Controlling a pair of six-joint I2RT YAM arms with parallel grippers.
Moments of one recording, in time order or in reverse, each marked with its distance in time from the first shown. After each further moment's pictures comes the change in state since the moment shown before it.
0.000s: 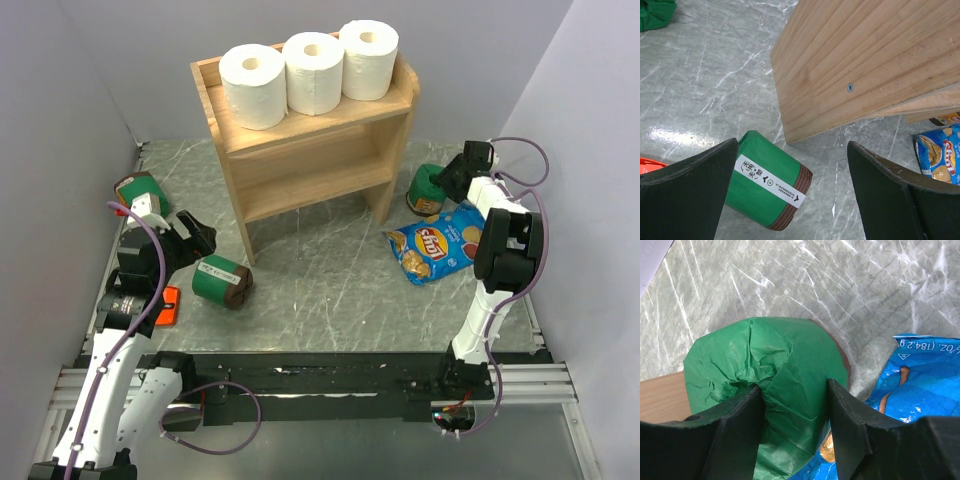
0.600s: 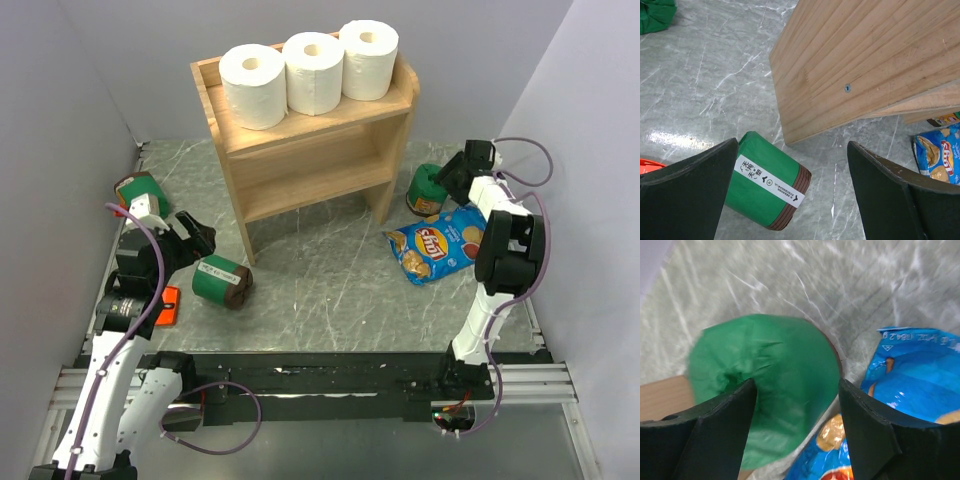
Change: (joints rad) left arm 0.000 -0.016 0.000 0.000 0.000 0.000; right arm 0.000 -0.043 0.000 -0.045 0.047 0.017
